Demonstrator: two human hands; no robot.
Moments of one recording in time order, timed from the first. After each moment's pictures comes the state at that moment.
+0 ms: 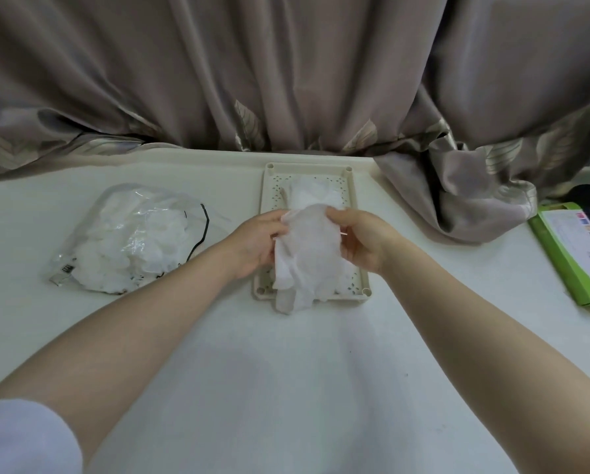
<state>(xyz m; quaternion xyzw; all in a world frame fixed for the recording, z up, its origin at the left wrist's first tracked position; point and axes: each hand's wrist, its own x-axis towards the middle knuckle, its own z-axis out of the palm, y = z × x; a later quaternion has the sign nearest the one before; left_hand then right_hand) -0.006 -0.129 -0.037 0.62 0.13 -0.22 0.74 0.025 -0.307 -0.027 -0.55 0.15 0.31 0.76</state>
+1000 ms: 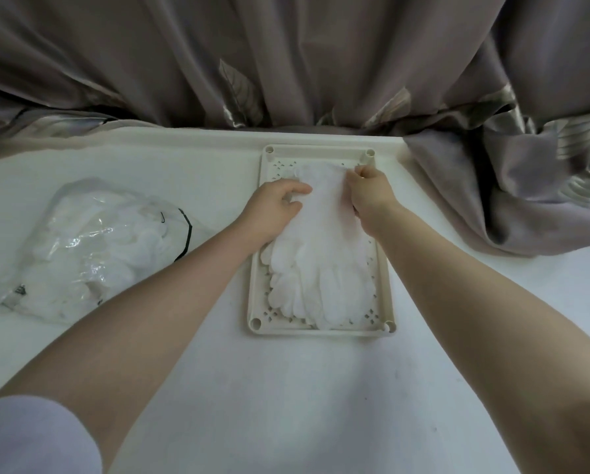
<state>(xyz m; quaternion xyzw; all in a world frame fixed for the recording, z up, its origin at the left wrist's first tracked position) 0.091 -0.130 -0.093 0.84 0.06 -0.10 0.52 0.139 -0.280 -0.085 -0.76 0.19 0.14 0.61</state>
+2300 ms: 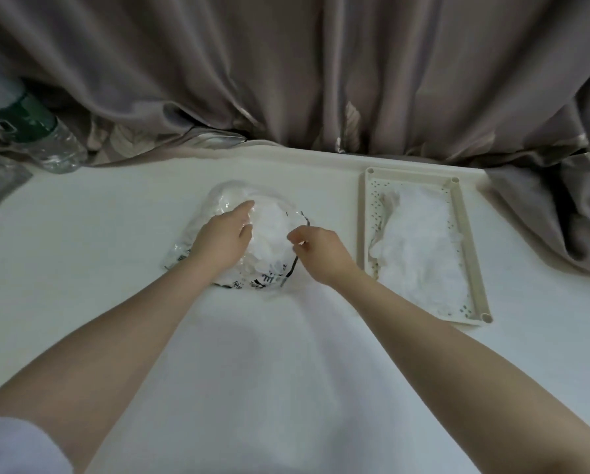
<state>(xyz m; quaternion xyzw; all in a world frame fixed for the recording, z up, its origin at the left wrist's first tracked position) -0.040 0.085 -0.059 0.97 0.11 -0.02 0.23 -0.009 -0.093 -0.060 -0.91 -0.19 0.19 0.33</state>
